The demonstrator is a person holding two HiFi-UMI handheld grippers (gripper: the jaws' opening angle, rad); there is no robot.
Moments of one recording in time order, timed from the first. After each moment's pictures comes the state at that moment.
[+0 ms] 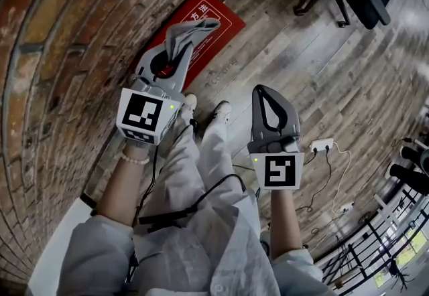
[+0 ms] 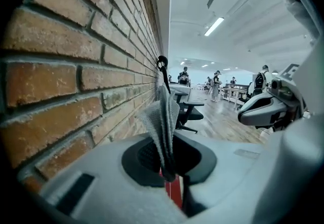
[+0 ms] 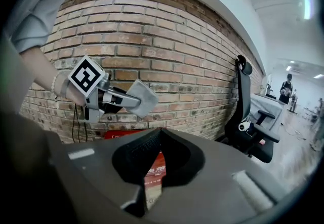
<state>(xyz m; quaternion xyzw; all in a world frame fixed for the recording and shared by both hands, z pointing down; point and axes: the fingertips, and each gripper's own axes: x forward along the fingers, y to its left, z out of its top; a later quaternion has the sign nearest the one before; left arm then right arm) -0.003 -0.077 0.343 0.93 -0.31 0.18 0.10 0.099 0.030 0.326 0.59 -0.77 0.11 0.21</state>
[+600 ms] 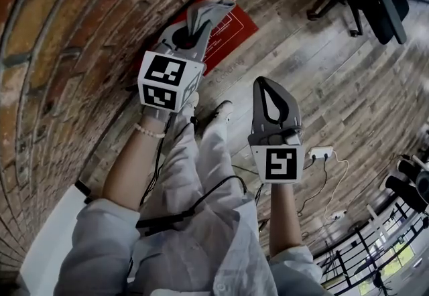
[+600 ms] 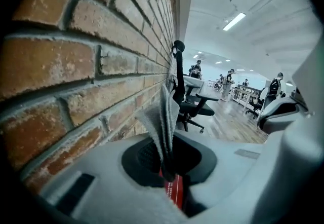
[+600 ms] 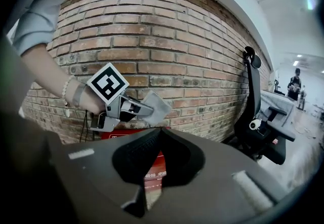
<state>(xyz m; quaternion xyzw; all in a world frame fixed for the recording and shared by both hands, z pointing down) 0.022 -0.141 0.416 0.89 -0.35 0.22 0.18 0.097 -0.017 0.365 0.55 -0.80 0.12 0.21</state>
